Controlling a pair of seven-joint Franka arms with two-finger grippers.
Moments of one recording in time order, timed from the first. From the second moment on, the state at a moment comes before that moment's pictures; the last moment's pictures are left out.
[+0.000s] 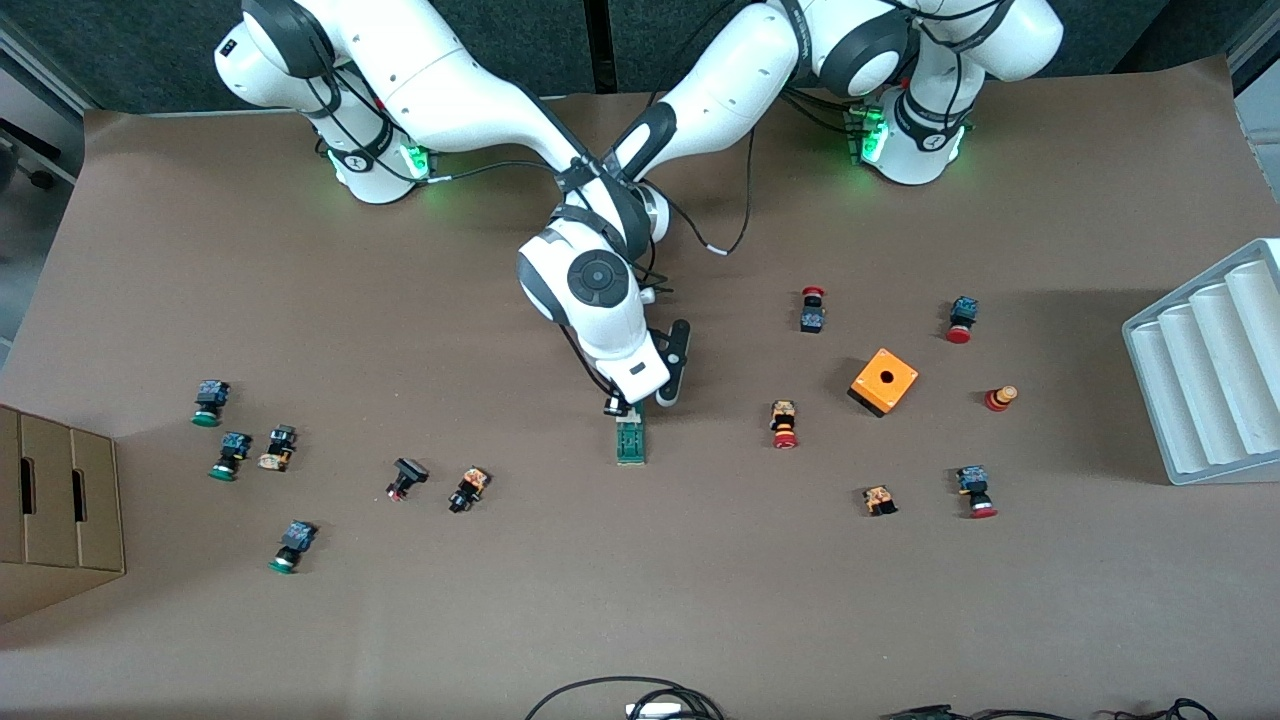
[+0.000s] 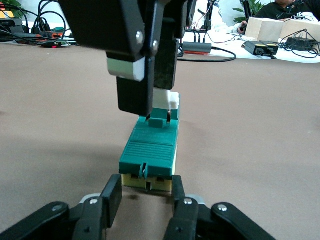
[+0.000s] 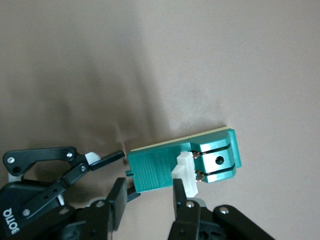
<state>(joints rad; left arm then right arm) -1.07 0.96 -0.09 -1.59 1.63 2.01 -2.54 0.86 0.67 -0.13 -1.59 0.09 2.33 -0.62</state>
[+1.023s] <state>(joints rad) -1.07 0.96 -0.09 -1.59 1.63 2.01 -2.54 0.86 0.68 -0.12 -1.60 0.09 2.34 -0.60</state>
